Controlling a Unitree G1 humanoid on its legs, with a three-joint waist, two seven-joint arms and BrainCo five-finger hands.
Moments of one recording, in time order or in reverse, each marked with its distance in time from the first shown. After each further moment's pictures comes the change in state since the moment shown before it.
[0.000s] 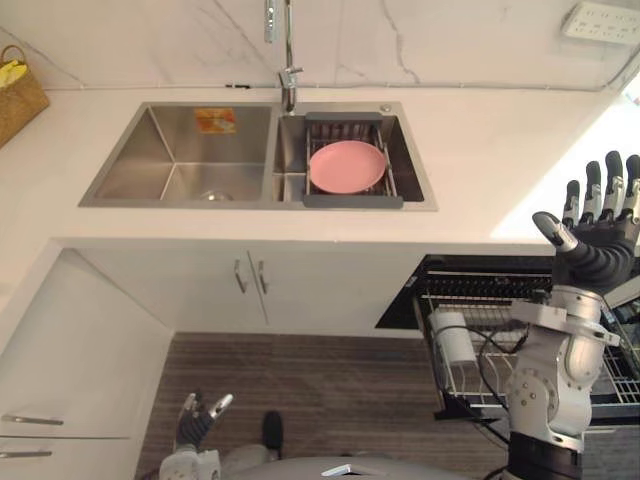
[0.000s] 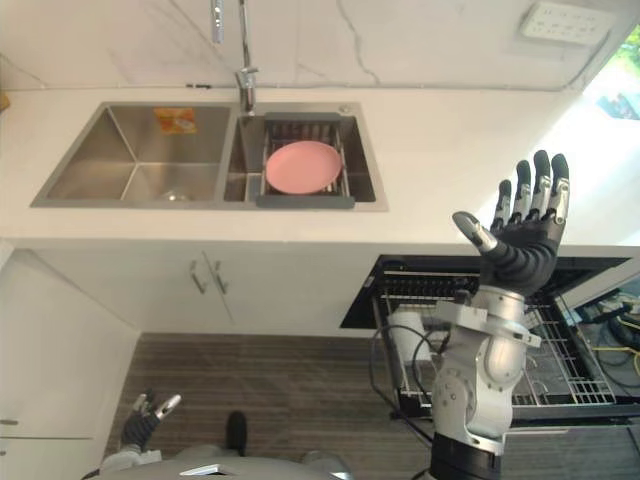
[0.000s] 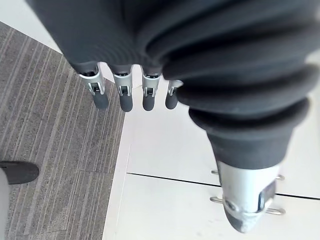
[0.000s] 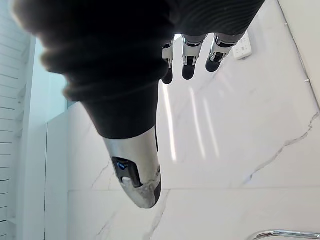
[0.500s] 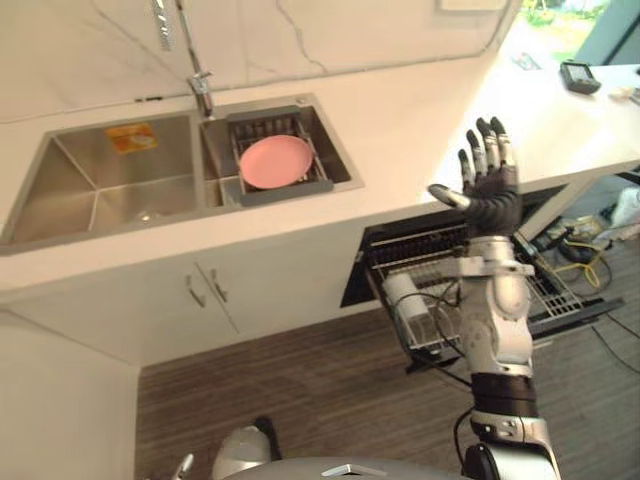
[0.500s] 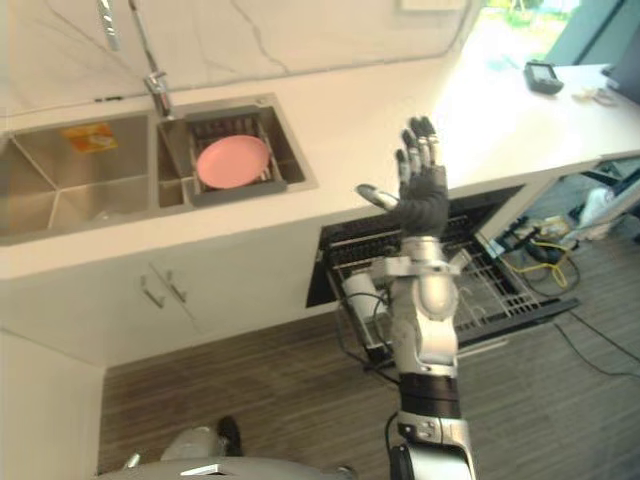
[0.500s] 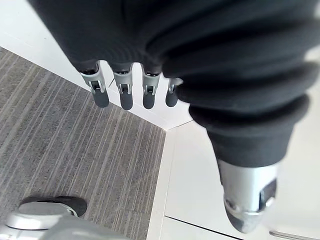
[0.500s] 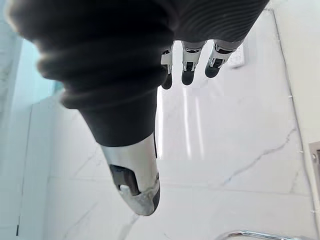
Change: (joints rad) left arm 0.187 -0.098 0.228 -0.002 -0.067 0.093 0.072; right arm -0.192 -0.028 0.174 0.191 -0.117 0.044 0.095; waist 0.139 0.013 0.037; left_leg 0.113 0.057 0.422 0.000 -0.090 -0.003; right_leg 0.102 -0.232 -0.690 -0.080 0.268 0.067
